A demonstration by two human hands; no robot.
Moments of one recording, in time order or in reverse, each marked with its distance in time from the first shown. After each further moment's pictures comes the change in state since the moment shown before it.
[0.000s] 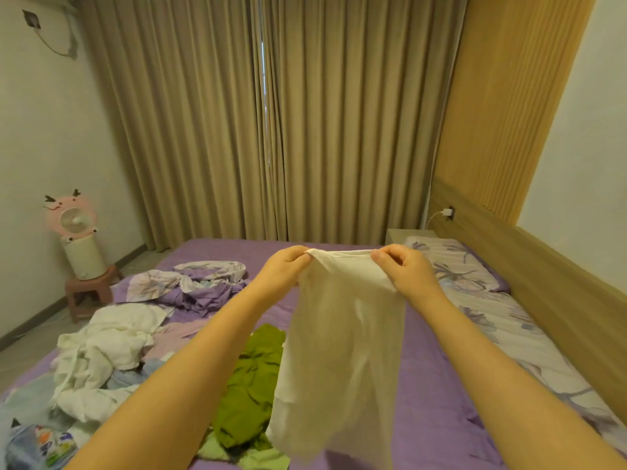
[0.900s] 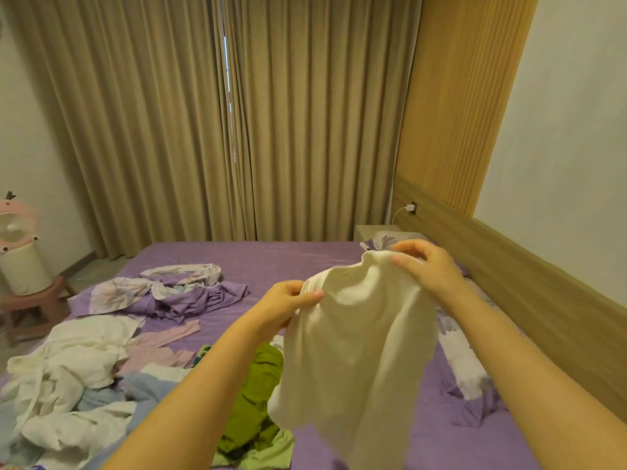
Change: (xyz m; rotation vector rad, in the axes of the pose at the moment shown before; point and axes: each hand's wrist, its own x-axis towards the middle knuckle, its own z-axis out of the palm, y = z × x) left_hand -0.036 -0.058 -0.014 -0.382 -0.348 -0.215; right_hand -0.042 -0.036 -0.005 -0.030 0.094 0.144
